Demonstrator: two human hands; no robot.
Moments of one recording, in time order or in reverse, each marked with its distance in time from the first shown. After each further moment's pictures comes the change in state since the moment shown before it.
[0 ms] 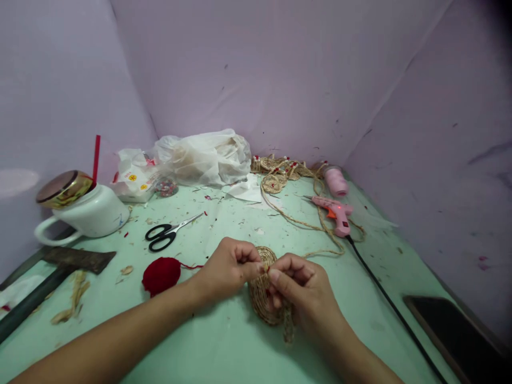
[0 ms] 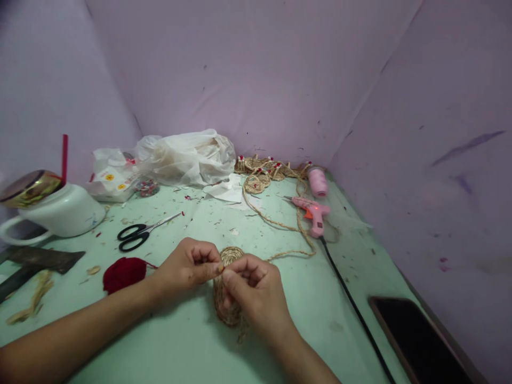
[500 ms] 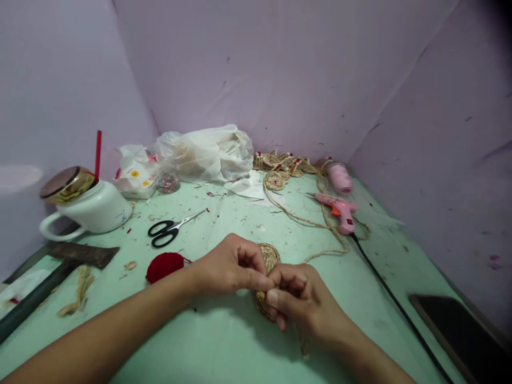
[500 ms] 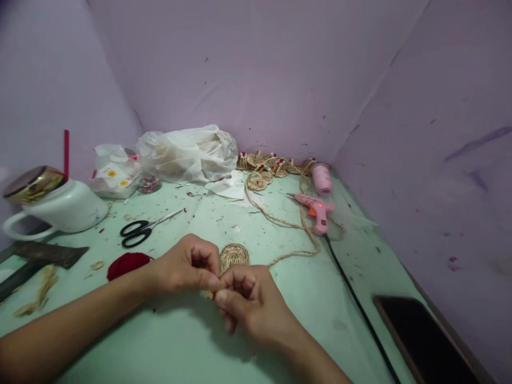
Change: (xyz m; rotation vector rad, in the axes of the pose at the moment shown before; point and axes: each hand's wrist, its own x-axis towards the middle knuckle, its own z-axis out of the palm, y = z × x) left_hand -0.001 0.010 -0.009 -0.108 -0.211 -0.033; right_hand -0.006 -0.001 -0.004 -0.135 -0.279 0.091
